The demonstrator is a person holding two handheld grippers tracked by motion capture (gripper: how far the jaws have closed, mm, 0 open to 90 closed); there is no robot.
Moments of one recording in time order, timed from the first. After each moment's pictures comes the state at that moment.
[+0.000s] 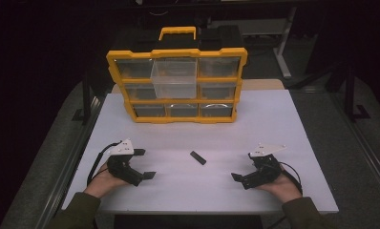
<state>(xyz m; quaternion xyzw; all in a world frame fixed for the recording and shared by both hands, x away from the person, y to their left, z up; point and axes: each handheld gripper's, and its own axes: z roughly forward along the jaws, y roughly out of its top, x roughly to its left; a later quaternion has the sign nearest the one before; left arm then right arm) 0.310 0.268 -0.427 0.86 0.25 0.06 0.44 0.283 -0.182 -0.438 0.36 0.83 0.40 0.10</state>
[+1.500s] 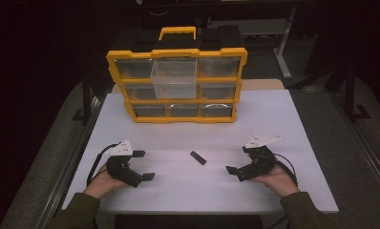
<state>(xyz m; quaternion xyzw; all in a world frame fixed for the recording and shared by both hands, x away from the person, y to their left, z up) 0.307 0.270 -0.428 0.85 0.25 0.05 0.45 0.301 -0.169 -0.422 0.35 0.83 0.42 0.08</state>
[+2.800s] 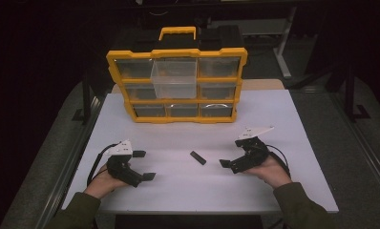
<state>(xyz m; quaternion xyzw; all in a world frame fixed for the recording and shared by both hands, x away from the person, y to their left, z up) 0.308 0.270 -0.428 0.85 0.25 0.04 0.46 0.321 -0.153 -0.411 0.34 0.84 0.43 0.06</state>
